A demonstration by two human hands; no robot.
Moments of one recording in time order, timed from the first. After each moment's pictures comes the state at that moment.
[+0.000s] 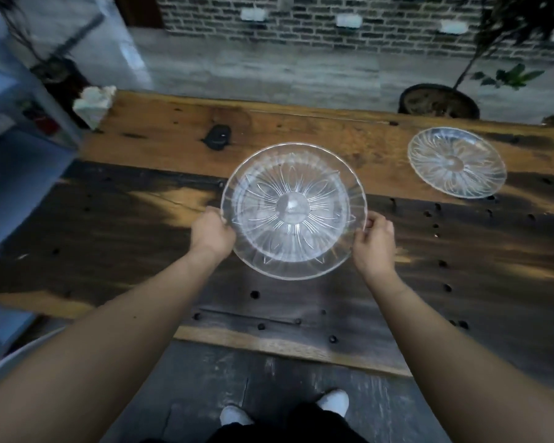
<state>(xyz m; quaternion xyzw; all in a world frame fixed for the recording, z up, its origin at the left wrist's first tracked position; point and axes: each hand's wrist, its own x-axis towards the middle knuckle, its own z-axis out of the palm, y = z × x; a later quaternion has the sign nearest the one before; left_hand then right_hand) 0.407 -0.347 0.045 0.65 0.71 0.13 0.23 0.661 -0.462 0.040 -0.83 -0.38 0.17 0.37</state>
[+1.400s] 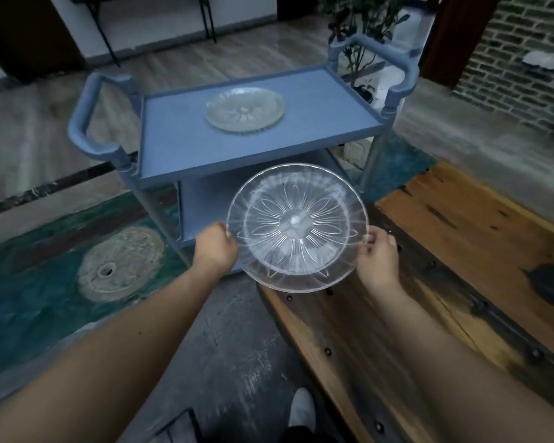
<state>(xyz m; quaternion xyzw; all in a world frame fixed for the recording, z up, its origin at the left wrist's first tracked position) -0.222 -0.303 0.090 0.33 0.90 0.24 0.12 0.034 -0.177 0.064 -0.59 -0.68 0.32 0.30</state>
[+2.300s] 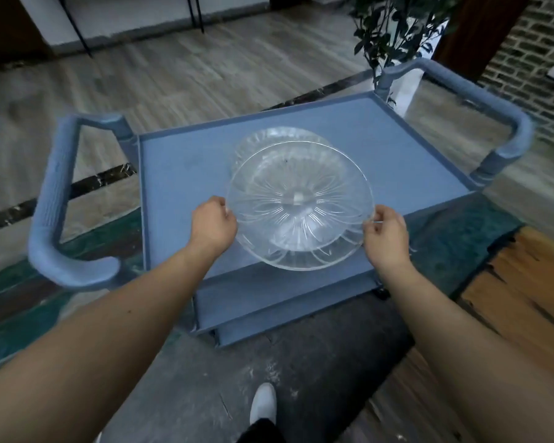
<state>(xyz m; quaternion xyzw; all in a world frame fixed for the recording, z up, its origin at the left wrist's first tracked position) -0.557 -0.068 0.099 0.38 0.88 0.27 0.11 -0.285 0.050 0.090 -0.60 -0.69 0.29 0.29</state>
